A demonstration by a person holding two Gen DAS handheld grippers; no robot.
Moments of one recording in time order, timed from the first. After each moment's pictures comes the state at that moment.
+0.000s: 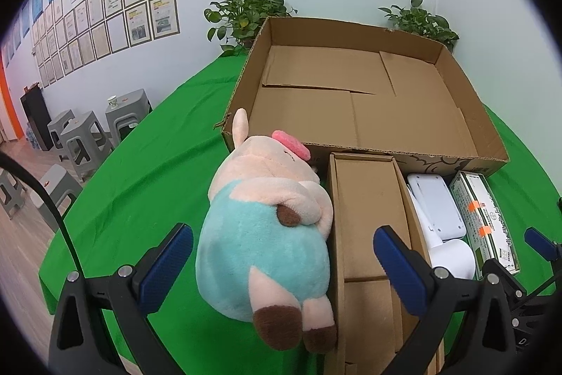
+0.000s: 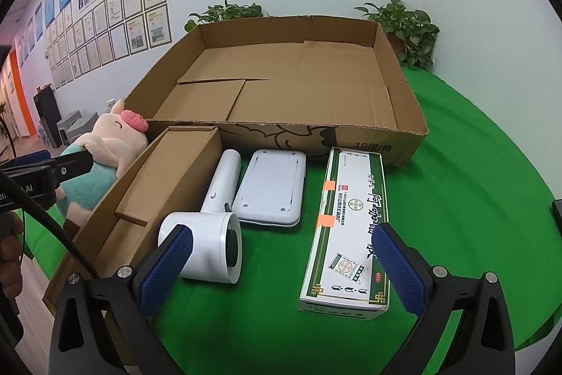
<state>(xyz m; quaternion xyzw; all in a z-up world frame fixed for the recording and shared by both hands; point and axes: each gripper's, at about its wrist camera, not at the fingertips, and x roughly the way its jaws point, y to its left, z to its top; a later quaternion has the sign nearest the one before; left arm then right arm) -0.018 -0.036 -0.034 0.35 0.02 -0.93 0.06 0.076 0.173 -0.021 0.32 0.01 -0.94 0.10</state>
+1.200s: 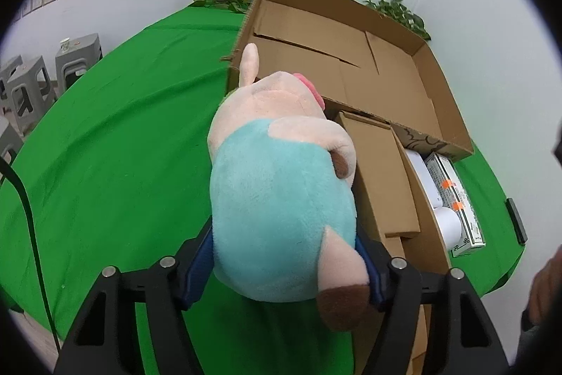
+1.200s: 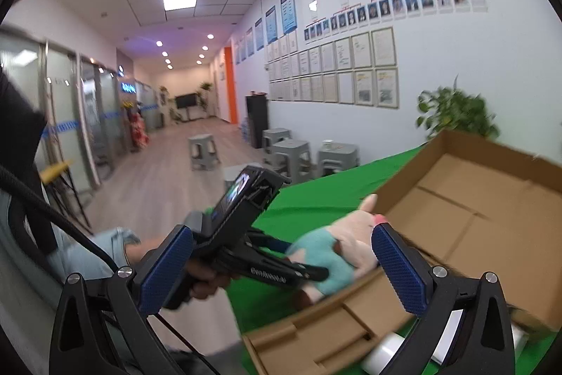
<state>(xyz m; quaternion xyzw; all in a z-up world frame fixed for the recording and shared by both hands) -0.005 -0.113 -0.071 0.40 0.13 -0.90 -0.07 0.110 0.085 0.082 0.17 0.03 -0.81 0.57</state>
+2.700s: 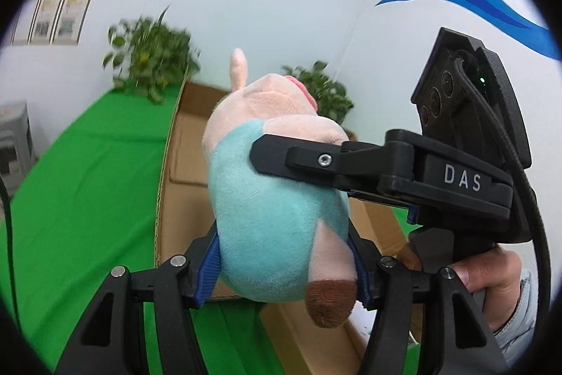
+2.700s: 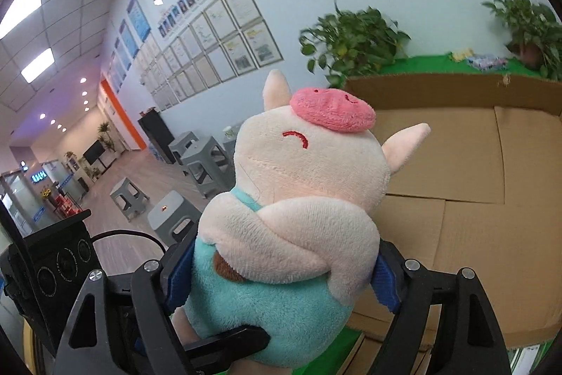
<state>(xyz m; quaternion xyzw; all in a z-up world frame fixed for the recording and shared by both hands) -0.106 -0.128 0.017 0.25 0.16 -0.93 -0.23 -0.141 0.064 0.148 0.36 -0.10 -0.87 0.33</state>
